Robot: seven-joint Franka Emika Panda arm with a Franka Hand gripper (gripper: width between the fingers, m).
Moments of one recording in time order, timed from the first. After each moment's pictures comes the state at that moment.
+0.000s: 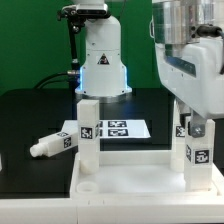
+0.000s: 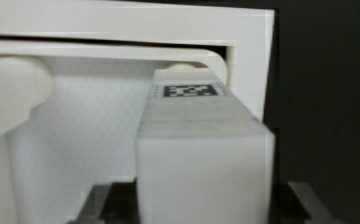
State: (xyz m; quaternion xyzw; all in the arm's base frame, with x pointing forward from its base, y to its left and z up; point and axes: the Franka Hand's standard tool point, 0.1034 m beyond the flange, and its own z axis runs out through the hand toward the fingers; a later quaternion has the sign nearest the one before) arm 0.640 0.093 0.117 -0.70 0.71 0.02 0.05
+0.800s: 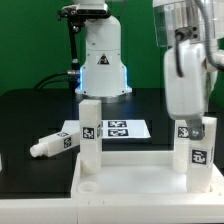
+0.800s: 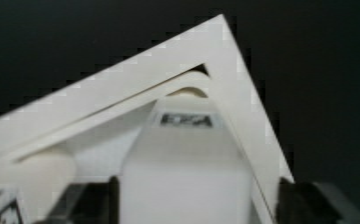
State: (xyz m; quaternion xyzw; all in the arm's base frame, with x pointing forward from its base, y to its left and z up) arm 0.636 0.107 0.116 -0.60 0.79 0.04 0.06
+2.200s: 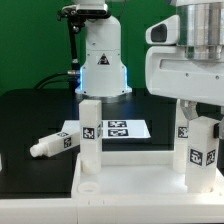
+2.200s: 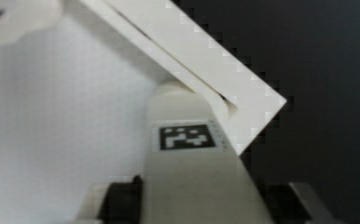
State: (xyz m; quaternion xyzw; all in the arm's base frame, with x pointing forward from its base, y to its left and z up) arm 0.638 0.117 0.111 -0.87 0.48 -0.02 0.03
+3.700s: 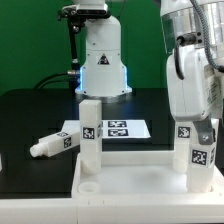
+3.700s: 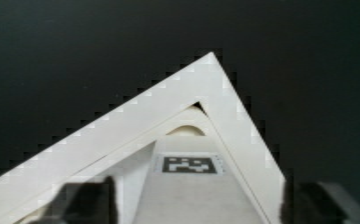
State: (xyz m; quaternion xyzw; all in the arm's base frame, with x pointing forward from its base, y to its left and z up) arm 0.646 0.119 0.109 -0.50 0.86 0.03 0.12
